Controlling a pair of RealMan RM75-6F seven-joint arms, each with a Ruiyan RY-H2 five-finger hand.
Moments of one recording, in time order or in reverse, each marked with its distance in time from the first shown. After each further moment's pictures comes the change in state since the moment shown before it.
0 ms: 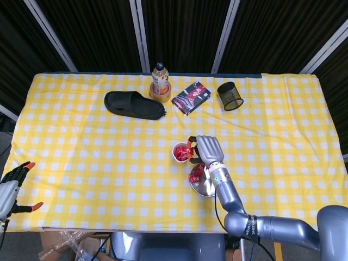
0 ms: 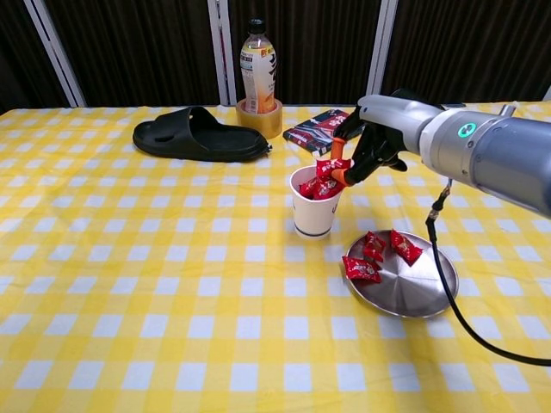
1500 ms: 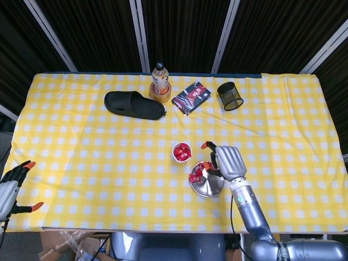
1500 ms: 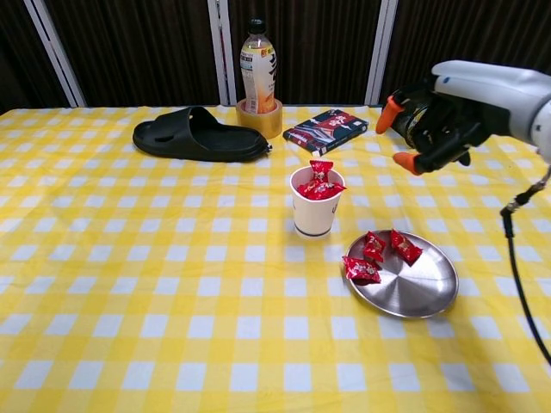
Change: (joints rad) left arm 0.015 -0.006 0.006 0.015 0.062 0.047 -0.021; right arm -0.194 0.246 -0.163 -0.346 -0.274 0.213 0.081
